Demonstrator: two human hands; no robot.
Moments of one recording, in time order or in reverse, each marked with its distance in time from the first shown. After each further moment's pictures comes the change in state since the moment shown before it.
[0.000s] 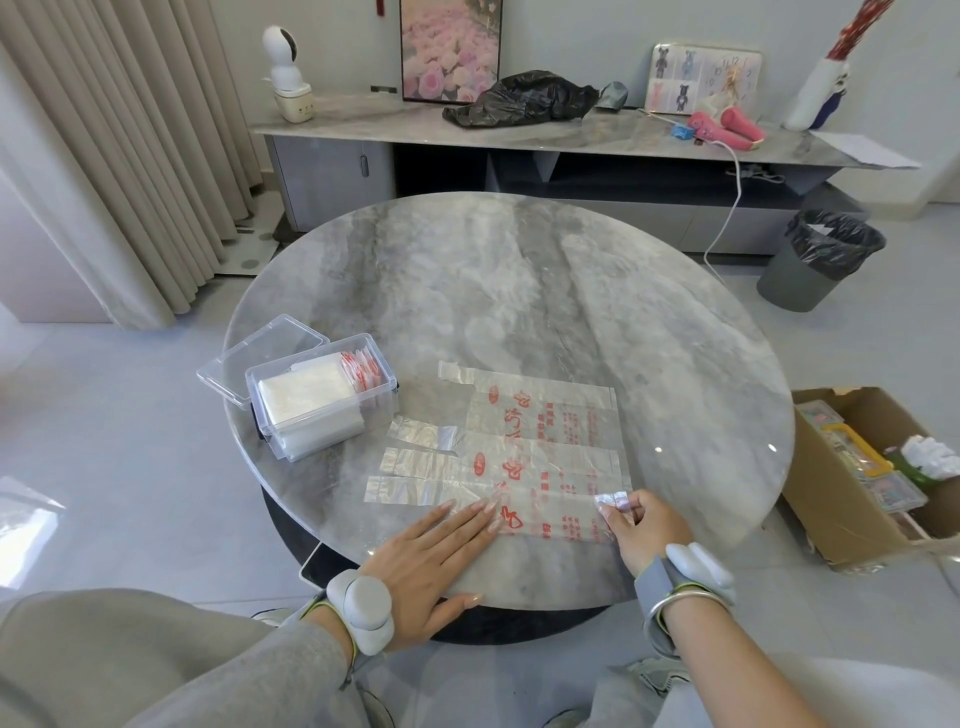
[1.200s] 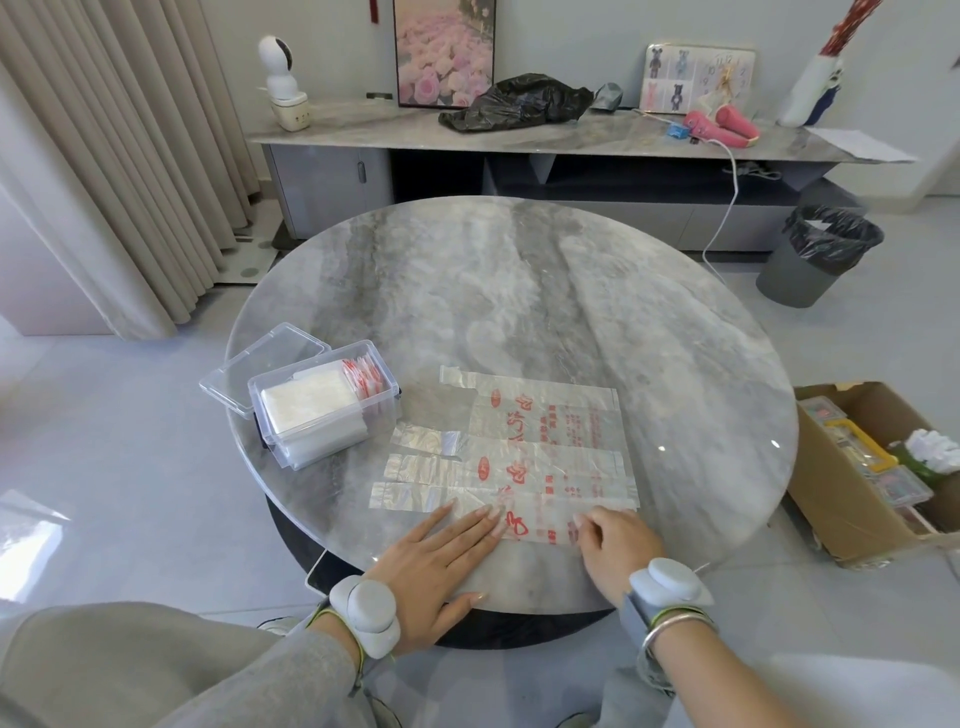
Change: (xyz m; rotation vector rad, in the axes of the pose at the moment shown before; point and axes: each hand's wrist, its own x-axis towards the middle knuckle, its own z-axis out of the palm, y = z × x) left_hand 0.001 -0.002 0.001 -0.056 -0.023 -0.010; right_hand -0.027 -0.017 0.013 -0.406 -0.109 -0.296
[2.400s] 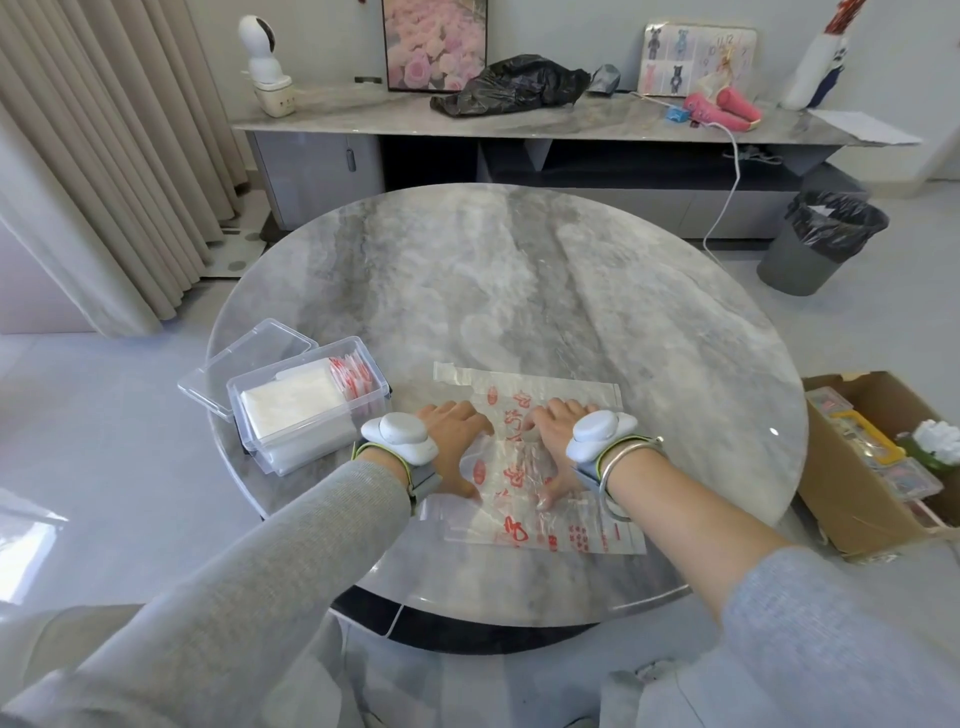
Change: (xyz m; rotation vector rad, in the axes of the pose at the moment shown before) left_hand 0.115 -0.075 -0.060 -0.052 -0.272 -0.303; right_hand 0.121 -0.057 -0.040 -0.474 -0.361 -0.284
